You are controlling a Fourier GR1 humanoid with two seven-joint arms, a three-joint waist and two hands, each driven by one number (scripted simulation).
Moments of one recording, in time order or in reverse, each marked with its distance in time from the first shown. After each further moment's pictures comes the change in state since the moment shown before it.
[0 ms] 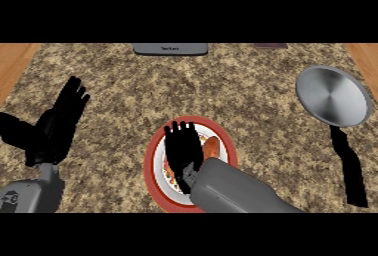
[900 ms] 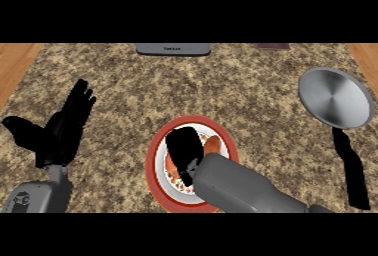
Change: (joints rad) left arm 0.008 -0.050 -0.005 0.008 -0.050 -0.010 -0.019; right arm -0.078 -0.007 0.133 0.193 -0.119 -0.221 -0.195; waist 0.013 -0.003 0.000
